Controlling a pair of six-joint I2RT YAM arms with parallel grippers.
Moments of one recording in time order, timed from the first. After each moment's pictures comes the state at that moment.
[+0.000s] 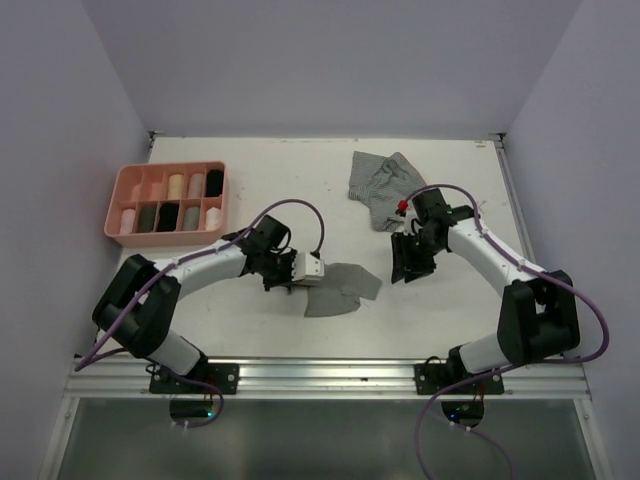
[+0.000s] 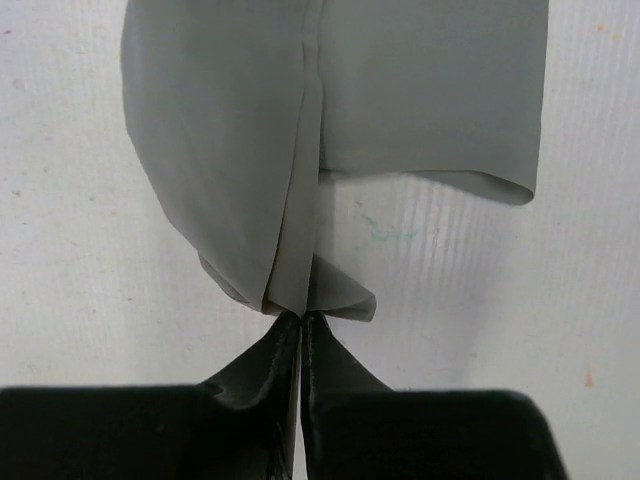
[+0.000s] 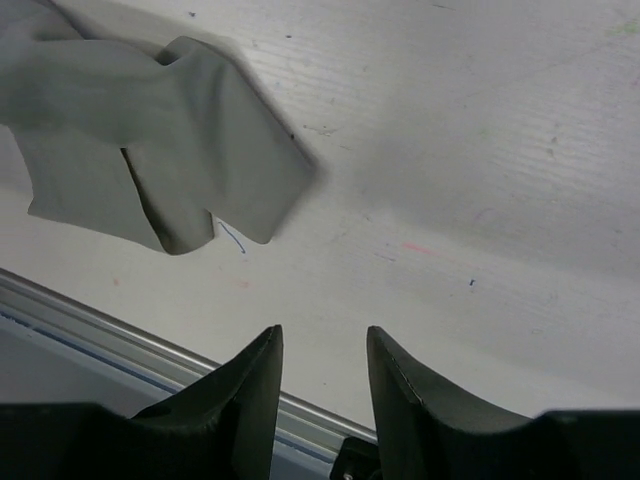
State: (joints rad) left arm -0.59 1.54 0.84 -0.45 0.40 0.85; right arm 0.26 1.46 1.02 -0.92 -0.28 0.16
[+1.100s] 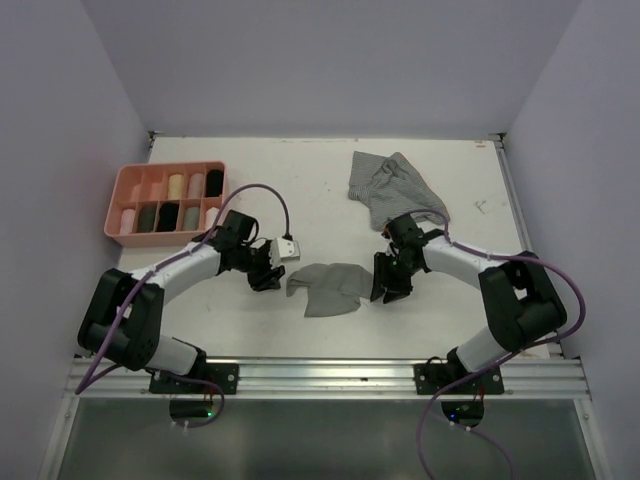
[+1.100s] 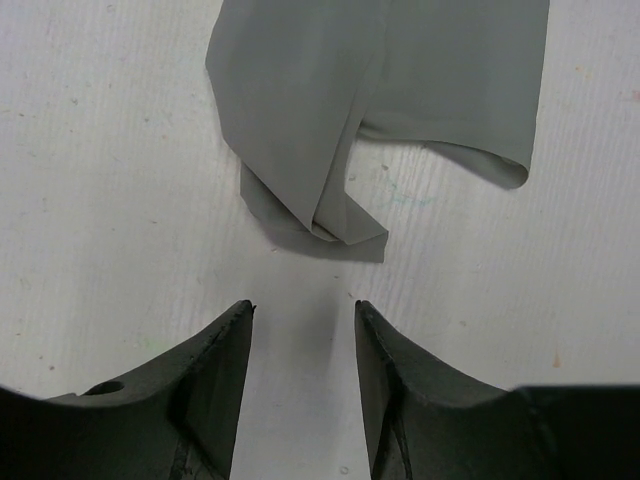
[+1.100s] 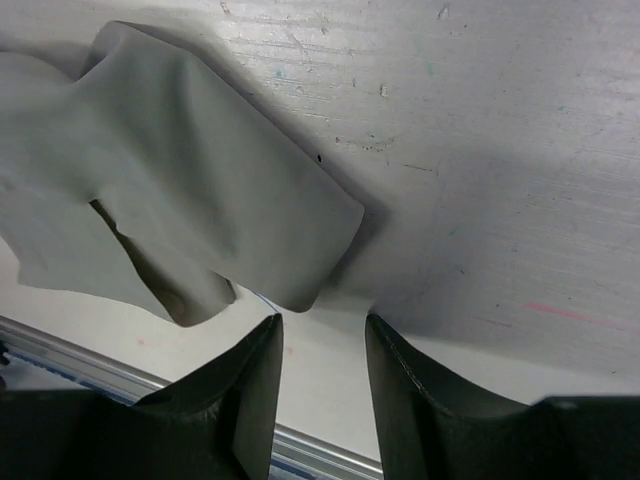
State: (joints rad) left arm -0.37 1.44 0.75 -0.43 0.63 0.82; right arm 0.45 1.56 0.81 -0.60 -0.28 0.48
